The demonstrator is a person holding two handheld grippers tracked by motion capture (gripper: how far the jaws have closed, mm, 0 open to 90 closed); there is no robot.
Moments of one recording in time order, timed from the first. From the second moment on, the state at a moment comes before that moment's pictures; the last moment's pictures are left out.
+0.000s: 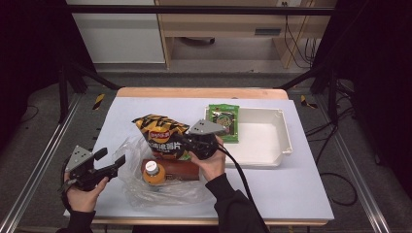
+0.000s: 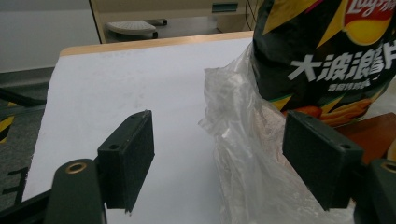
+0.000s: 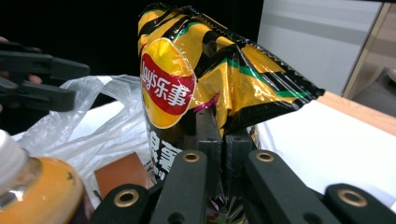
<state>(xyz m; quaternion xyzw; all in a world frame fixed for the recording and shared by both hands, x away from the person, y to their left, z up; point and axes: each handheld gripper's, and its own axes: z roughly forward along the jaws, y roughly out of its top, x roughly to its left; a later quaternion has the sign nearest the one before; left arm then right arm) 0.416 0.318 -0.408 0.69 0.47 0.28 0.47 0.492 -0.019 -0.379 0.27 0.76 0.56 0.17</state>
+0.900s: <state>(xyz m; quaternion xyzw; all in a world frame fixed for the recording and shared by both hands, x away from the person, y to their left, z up) 0.416 0.317 -0.408 0.69 0.47 0.28 0.48 0.467 -0.046 -0.305 0.23 0.73 0.62 0.19</state>
